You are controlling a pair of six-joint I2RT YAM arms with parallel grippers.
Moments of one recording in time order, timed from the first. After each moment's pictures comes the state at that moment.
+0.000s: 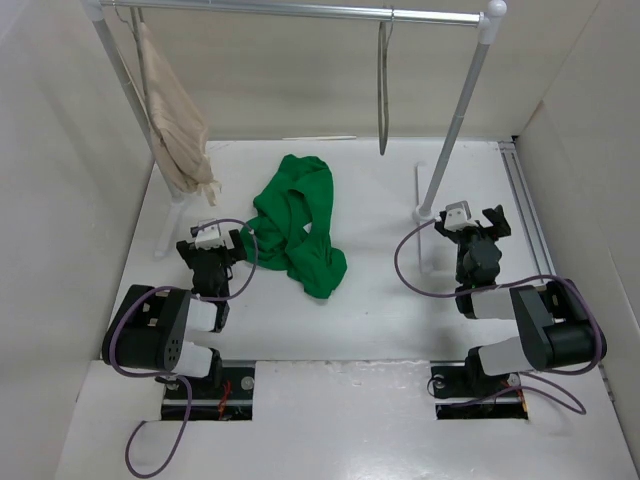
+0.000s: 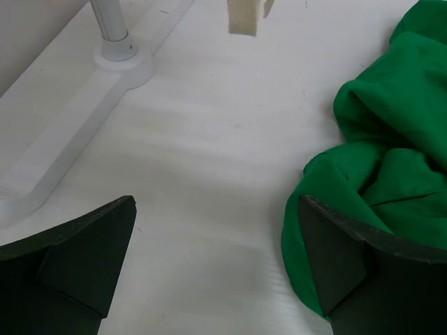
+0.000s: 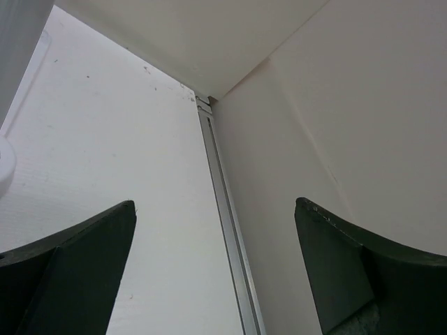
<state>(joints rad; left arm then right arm) -0.13 1.41 0.12 1.16 -0.35 -0.07 0.15 1.41 0.25 1.28 0.37 -0.80</state>
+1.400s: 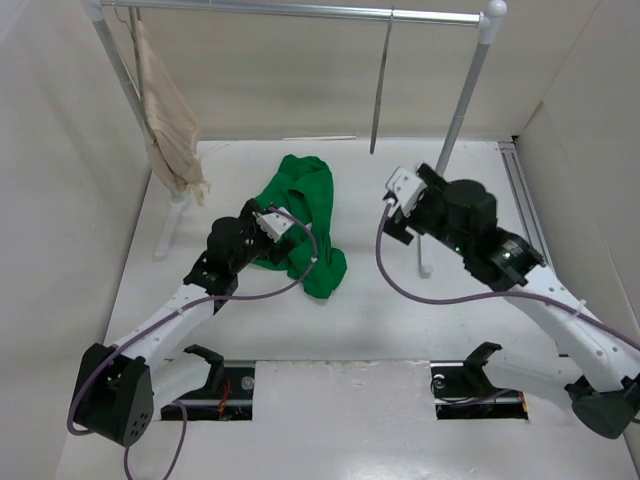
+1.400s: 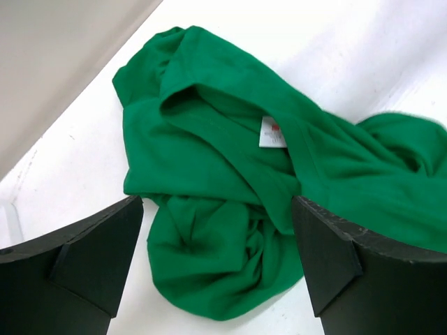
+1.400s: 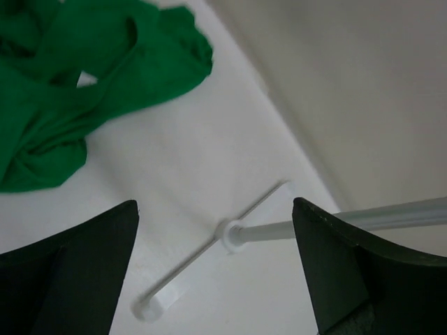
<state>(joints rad) -0.40 1.03 0.52 0.22 0.22 0.47 0.66 1.03 1.07 -0.38 0.05 -0.59</state>
